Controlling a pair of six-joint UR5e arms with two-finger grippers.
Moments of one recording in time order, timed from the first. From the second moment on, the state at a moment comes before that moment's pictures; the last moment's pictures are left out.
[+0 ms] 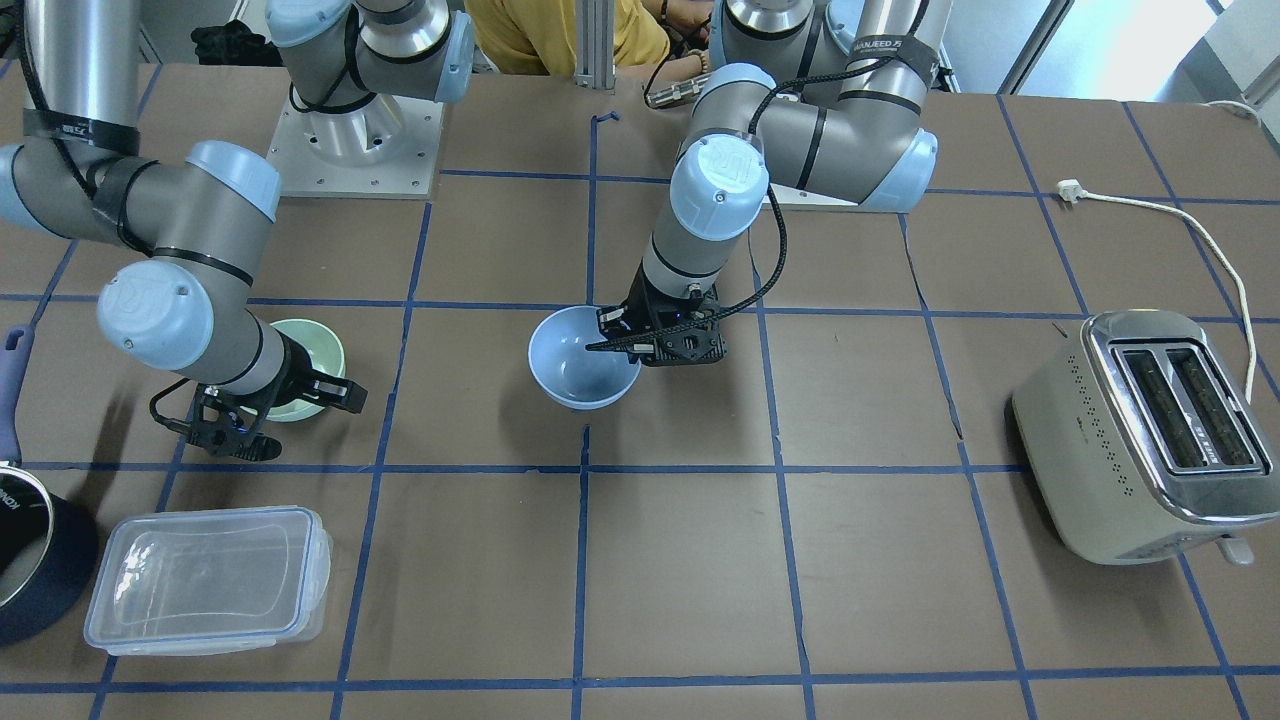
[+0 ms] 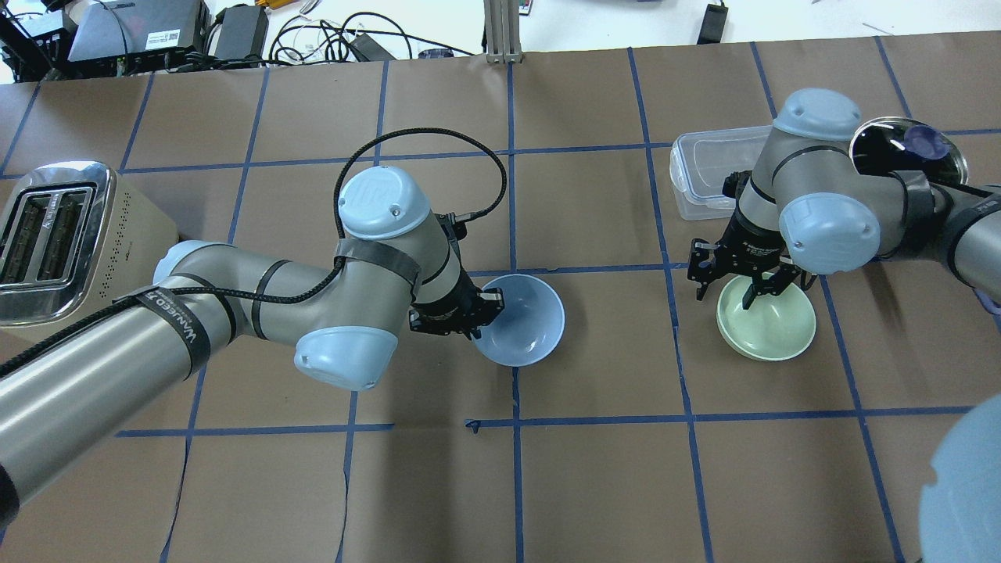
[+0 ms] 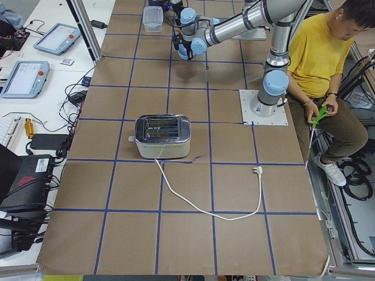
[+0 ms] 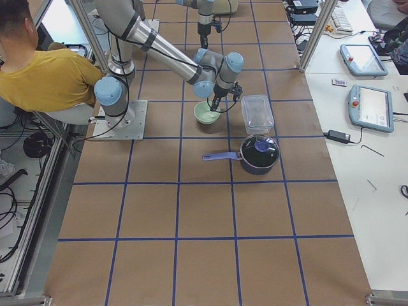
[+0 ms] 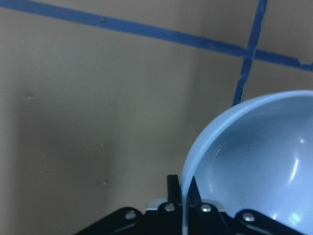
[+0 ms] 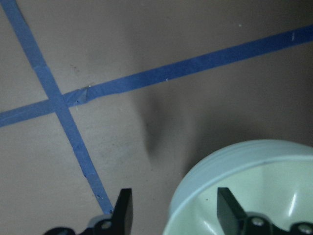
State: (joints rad) left arm -1.87 -1.80 -2.02 -0.93 1.41 -0.45; right arm 1.41 -1.26 1.94 -2.01 -1.55 0.10
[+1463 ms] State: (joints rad) left arm -1.64 -1.64 -1.55 -1.55 1.60 -0.06; right arm 1.70 -1.33 1.78 -1.87 -1.48 0.56
